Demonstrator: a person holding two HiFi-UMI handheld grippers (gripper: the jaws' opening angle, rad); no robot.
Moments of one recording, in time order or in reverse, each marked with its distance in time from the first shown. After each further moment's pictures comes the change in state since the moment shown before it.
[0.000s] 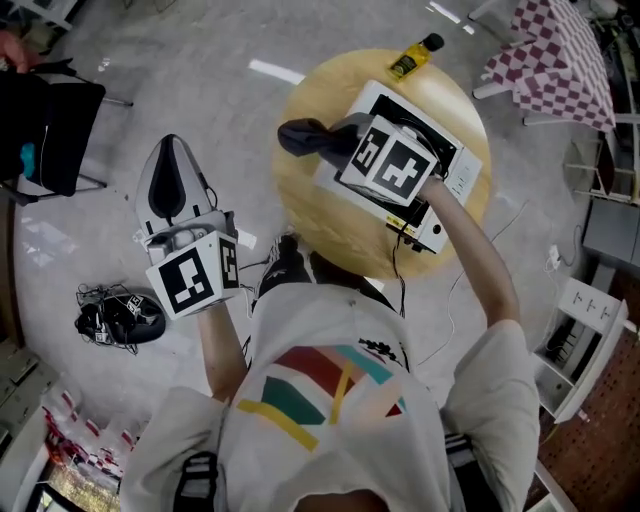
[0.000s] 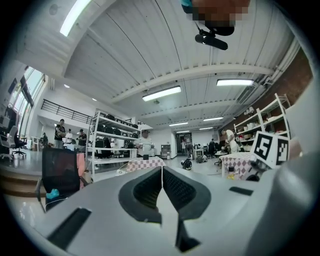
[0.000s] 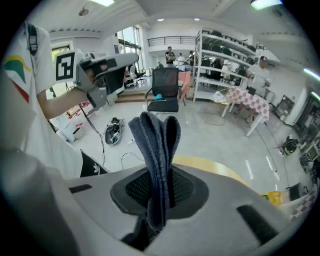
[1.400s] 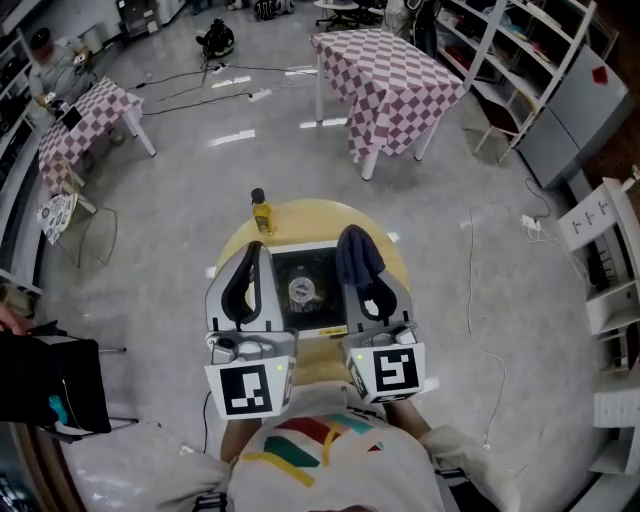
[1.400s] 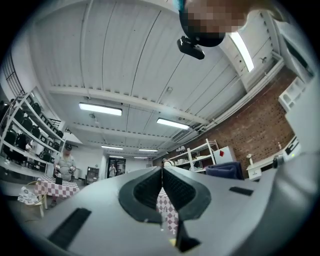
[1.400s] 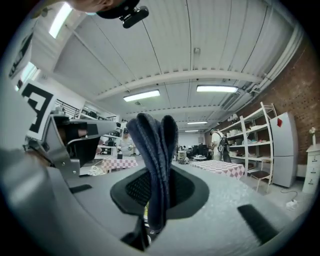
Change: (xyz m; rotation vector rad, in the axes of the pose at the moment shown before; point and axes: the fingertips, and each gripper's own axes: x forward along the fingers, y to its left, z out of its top) left arm -0.054 -0.316 0.183 -0.077 -0.363 -0.821; right arm -0.355 0.049 -0.093 0.689 -0.811 -1.414
